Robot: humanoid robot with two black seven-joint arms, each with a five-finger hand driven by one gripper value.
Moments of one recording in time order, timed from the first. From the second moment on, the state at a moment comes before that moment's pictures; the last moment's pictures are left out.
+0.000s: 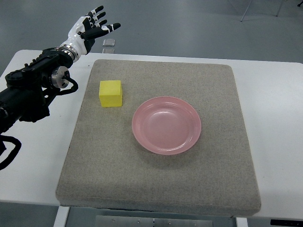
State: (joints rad) left arm -1.13 0.21 -0.21 -0.41 0.03 -0.11 -0.31; right arm 0.05 0.00 -0.01 0.16 0.06 -0.02 0.13
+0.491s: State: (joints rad) left arm -1.38 0.44 0.34 -0.80 0.13 -0.12 -0.30; right arm 0.05 0.00 -0.01 0.16 0.06 -0.02 0.13
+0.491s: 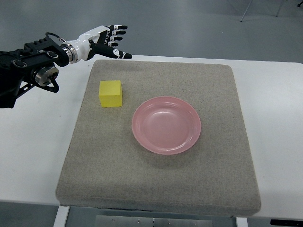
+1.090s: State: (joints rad) left arm -1.43 0.56 0.36 -0.93 0.83 -0.13 -0.34; right arm 0.05 0.00 -0.01 0.16 0.06 -0.02 0.13
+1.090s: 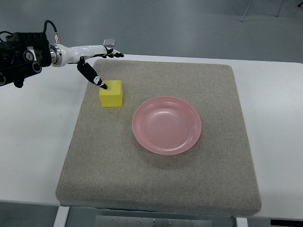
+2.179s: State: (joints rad) left arm -1.40 0.57 0.37 -0.96 1.02 -0.12 -0.35; right arm 0.05 0.00 -0.01 0.16 0.06 -0.02 0.13
